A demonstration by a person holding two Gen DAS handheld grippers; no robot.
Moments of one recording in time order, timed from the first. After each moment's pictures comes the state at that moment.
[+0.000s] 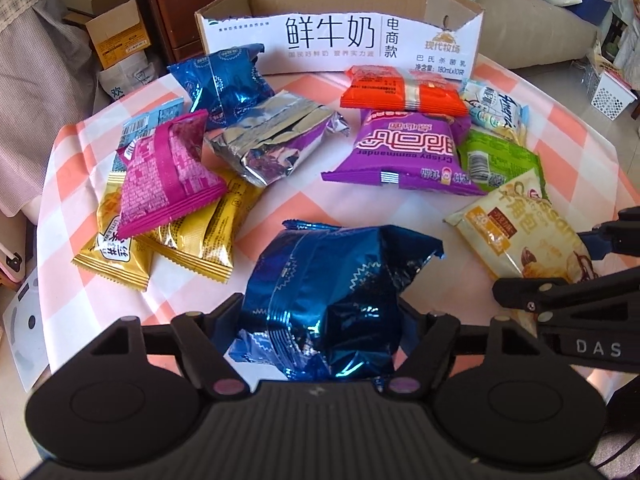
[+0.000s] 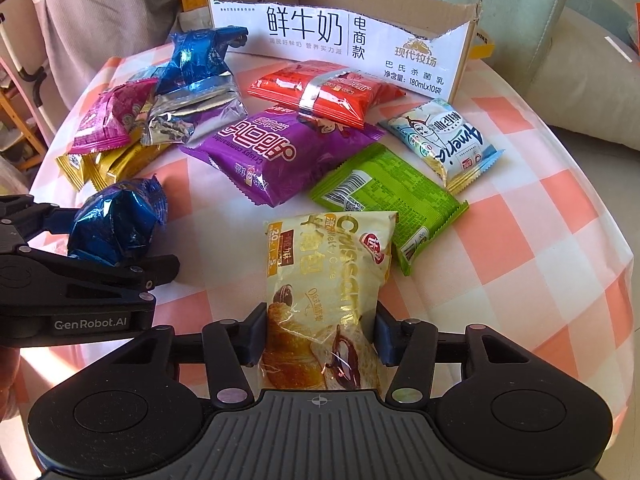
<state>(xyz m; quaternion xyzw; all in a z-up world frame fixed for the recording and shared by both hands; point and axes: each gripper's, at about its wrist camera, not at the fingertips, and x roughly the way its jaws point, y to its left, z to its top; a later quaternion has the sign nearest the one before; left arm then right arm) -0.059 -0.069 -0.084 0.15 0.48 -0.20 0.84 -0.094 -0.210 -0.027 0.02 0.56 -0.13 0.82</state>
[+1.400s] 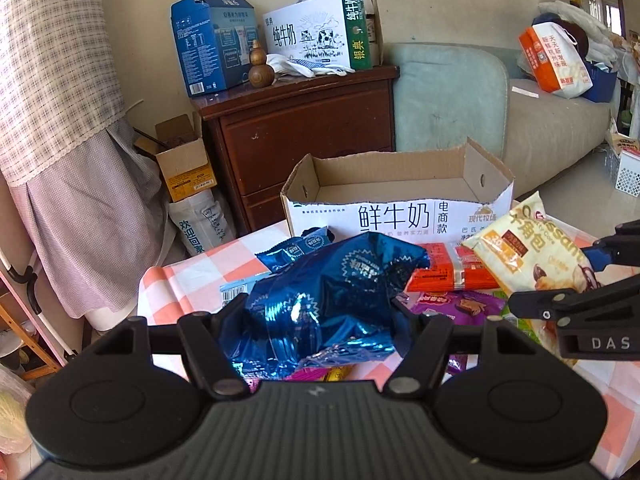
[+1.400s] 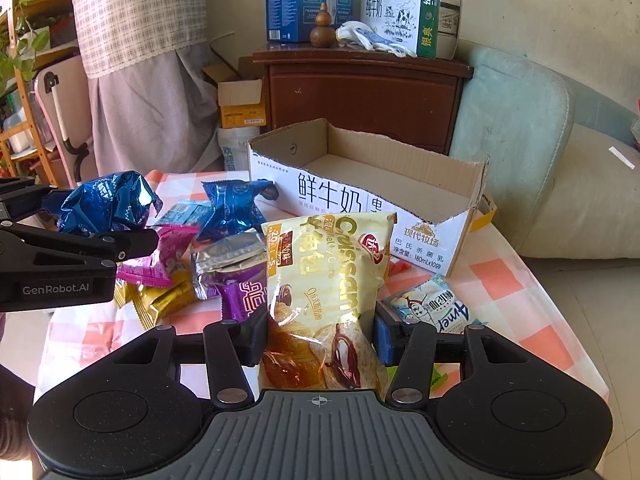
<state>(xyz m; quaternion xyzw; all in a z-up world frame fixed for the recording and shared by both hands) -0.044 -0.042 0.006 0.13 0.30 -0.16 0.93 -0.076 -0.205 0.039 -0.03 0.40 -0.09 0.91</state>
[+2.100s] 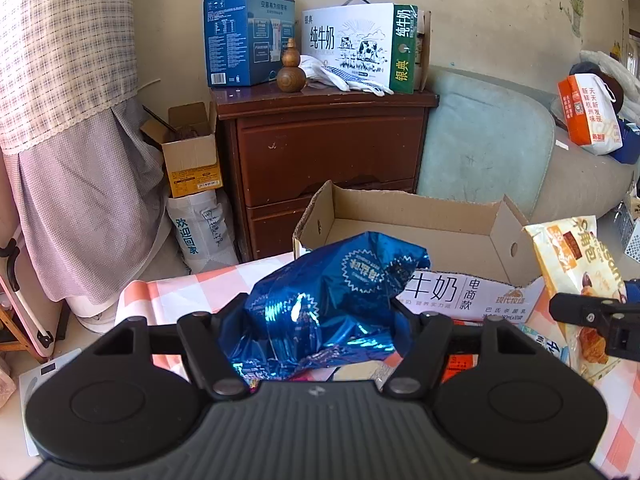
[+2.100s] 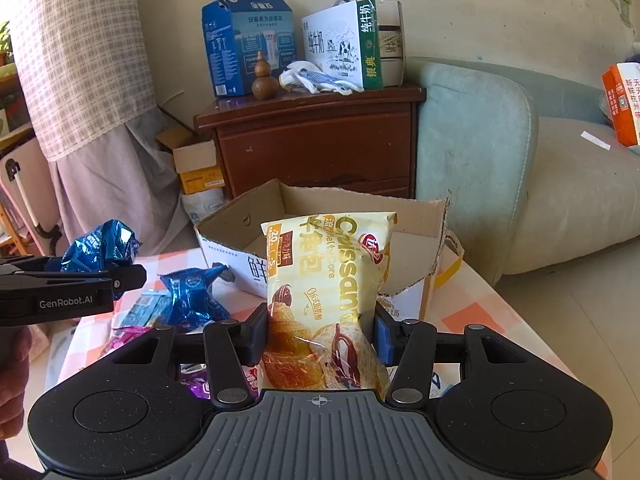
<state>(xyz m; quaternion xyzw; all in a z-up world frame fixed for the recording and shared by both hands) 0.029 -0.050 0.015 0.04 0.31 -0.14 0.94 -0.039 -0.254 0.067 0.04 0.34 -0.13 0.93</state>
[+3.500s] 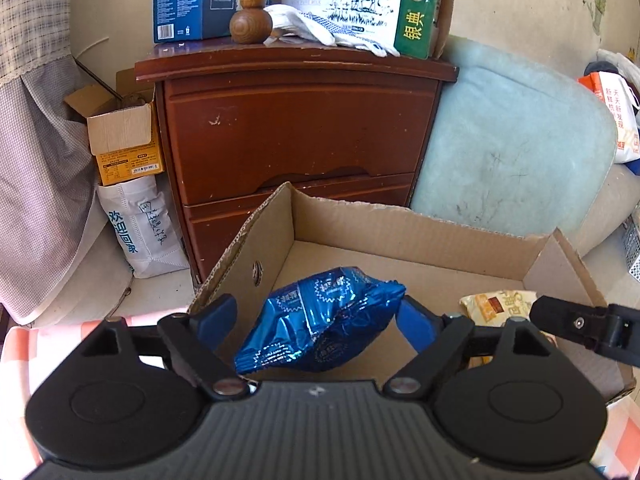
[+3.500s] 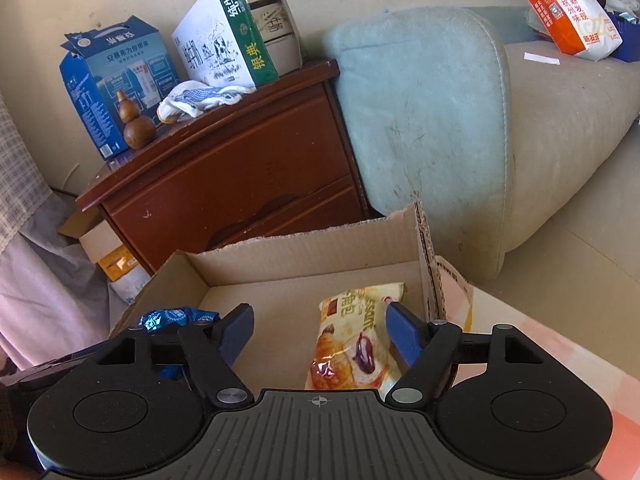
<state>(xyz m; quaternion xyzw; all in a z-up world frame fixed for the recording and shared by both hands) 0.179 -0.131 -0.047 0.02 0.36 -0.15 0.92 0.077 -0.347 0.013 0.19 0.33 -0.23 0.90</state>
